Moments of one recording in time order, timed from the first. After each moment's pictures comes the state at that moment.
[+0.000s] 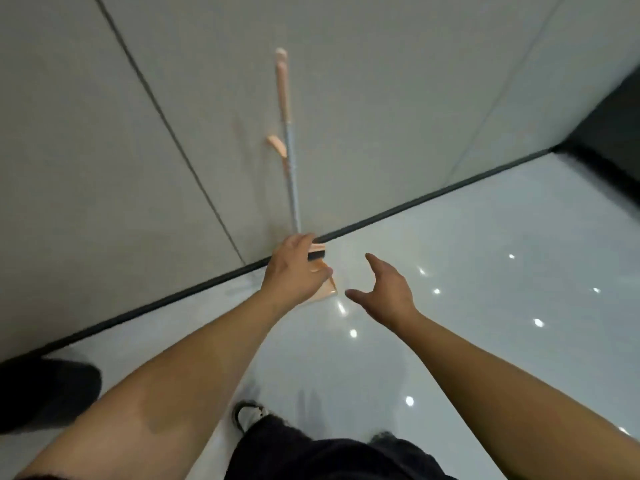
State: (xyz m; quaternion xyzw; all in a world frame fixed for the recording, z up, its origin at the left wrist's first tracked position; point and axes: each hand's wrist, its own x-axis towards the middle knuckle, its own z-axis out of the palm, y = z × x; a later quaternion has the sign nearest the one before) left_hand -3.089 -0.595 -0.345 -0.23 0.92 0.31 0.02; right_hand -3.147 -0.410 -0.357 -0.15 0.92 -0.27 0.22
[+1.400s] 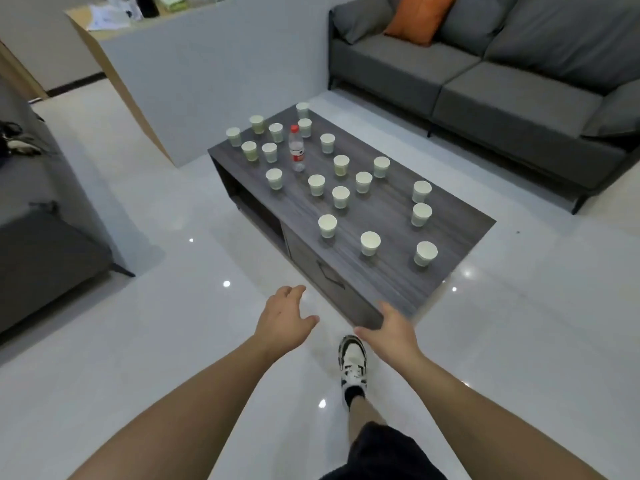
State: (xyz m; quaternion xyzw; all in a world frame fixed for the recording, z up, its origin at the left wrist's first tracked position) left_hand -3.424 0.584 -0.370 0.60 0.74 0.09 0.29; right_hand -3.205 0.592 -0.385 0.70 0.56 -0.43 -0.12
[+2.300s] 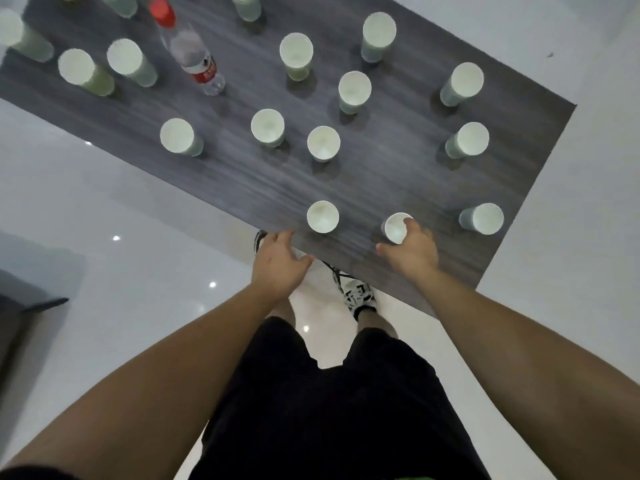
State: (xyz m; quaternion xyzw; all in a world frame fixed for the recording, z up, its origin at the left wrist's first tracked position) left_hand -3.508 0.996 -0.541 0.58 0.68 -0.04 0.44; right_hand -3.270 0.967 -0.546 0.86 0.31 -0.41 0.01
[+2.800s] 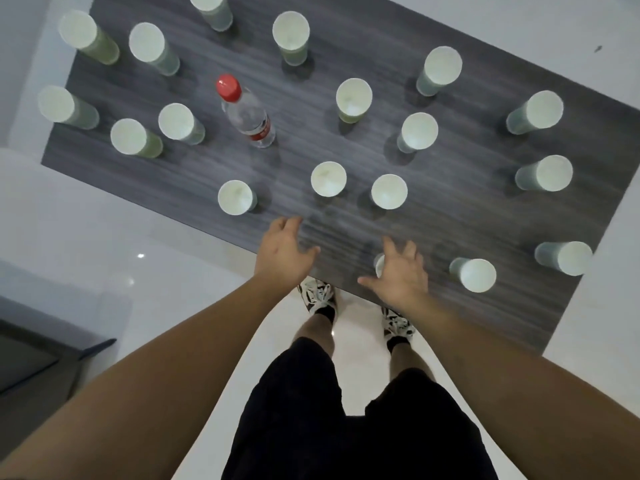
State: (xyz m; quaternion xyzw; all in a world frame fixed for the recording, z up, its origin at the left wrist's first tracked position) left_hand -3.597 1.158 -0.563 0.67 0.64 -0.04 0.38; right_hand -3.403 1.066 -0.588 0.81 0.40 -0.41 0.12
